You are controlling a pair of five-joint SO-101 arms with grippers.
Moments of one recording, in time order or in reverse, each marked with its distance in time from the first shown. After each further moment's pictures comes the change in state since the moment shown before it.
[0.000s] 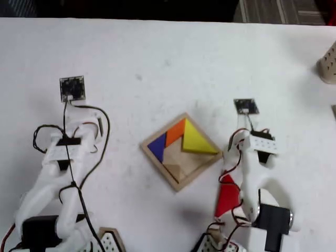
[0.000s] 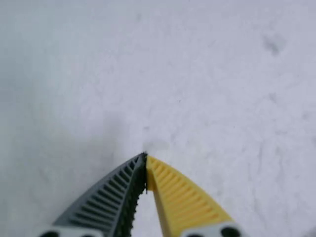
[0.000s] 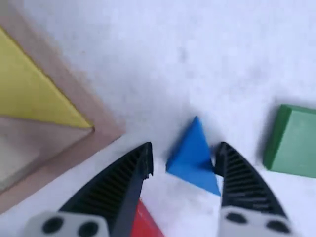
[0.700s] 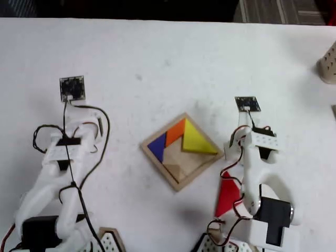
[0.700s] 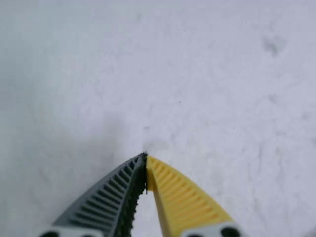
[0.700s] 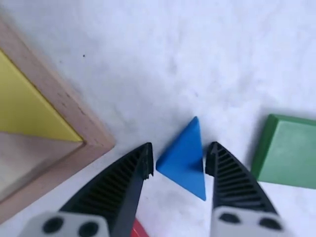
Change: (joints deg) left arm 0.0 -0.2 0.0 0.0 0.0; right arm 1.3 5.4 -2.7 -2.5 0.0
